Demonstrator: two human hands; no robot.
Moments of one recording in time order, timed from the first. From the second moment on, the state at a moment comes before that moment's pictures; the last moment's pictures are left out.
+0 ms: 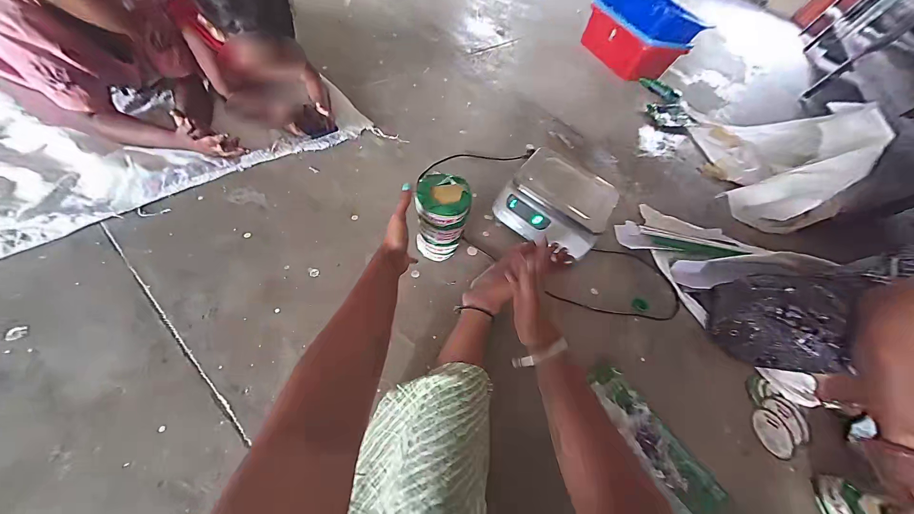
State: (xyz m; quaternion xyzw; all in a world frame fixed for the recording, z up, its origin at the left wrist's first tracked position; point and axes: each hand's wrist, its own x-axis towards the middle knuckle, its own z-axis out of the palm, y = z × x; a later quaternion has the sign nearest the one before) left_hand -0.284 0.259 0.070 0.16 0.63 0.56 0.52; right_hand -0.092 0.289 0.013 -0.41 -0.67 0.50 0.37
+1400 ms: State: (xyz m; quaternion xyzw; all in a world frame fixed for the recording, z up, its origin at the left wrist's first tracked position) left_hand -0.031 0.007 0.059 0.29 0.43 0.60 0.61; right_hand 0.083 0.028 0.106 -0.63 -0.41 0.53 0.40
